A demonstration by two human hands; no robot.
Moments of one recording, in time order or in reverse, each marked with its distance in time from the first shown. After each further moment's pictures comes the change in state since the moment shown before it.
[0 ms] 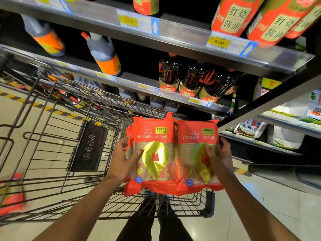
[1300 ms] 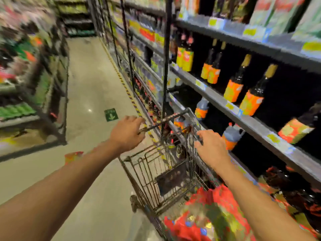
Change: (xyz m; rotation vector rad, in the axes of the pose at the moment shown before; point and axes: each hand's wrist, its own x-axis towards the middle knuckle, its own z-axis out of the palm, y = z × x) left_hand -0.220 0.068 -0.339 0.823 0.729 0.063; right_hand -0.244 -0.325 0.188 -0.776 -0.254 -1.431
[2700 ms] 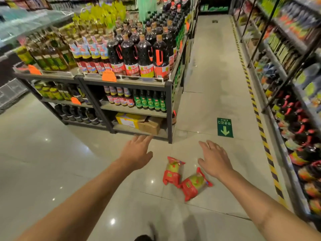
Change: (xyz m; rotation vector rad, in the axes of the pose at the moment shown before) left_hand -0.019 -0.777 -0.058 0.018 -0.196 -0.763; right_hand 0.323 -0.741 0.405 -0.105 -0.605 -0.626
